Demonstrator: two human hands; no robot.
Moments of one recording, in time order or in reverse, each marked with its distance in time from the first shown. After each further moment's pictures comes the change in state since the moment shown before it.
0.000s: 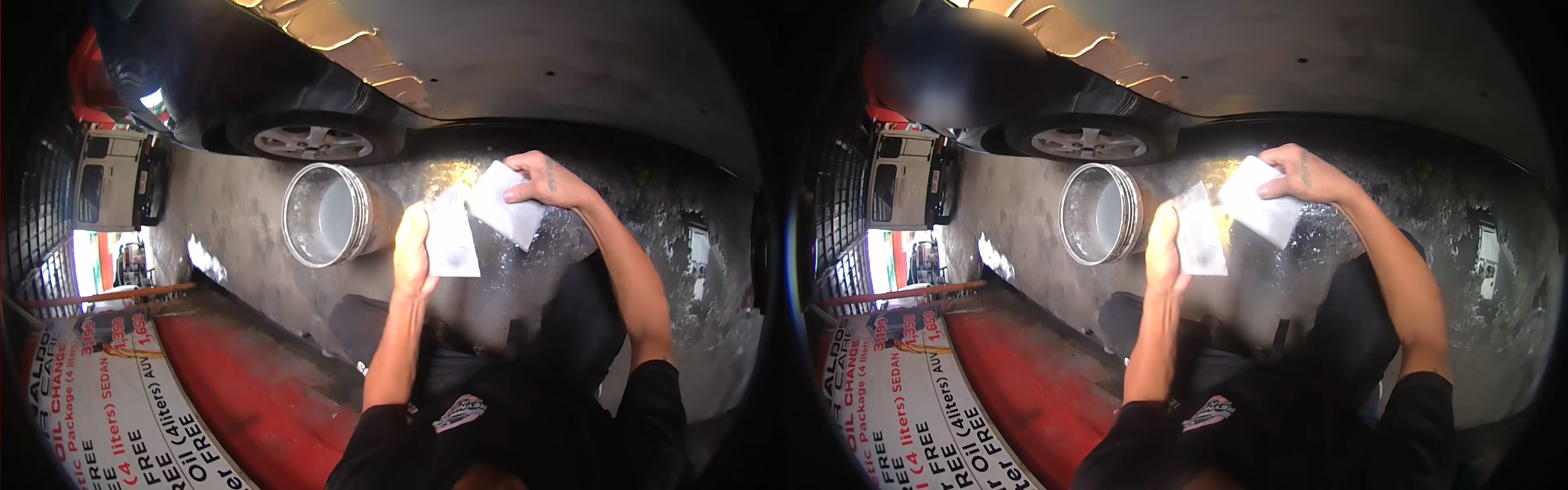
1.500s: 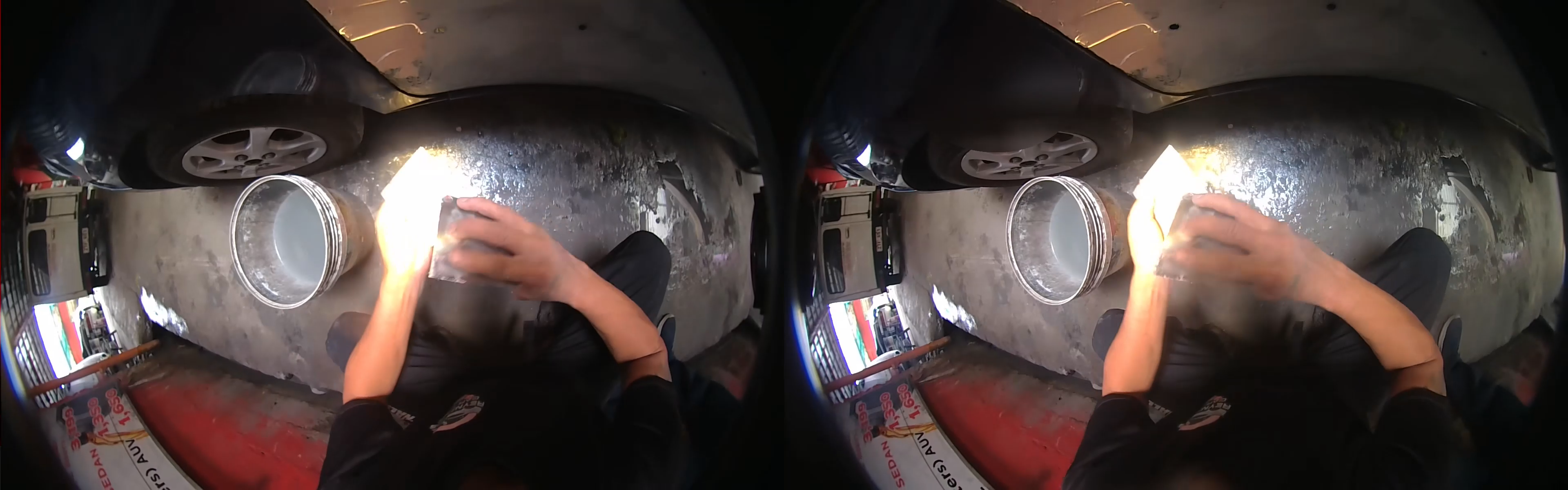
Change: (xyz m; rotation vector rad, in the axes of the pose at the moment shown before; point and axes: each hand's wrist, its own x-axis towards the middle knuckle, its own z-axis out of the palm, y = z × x) left_hand 0.085 -0.024 -0.116 -0.075 -0.032 -0.167; right_hand -0.004 -0.030 0.155 -0.519 0.218 -0.560
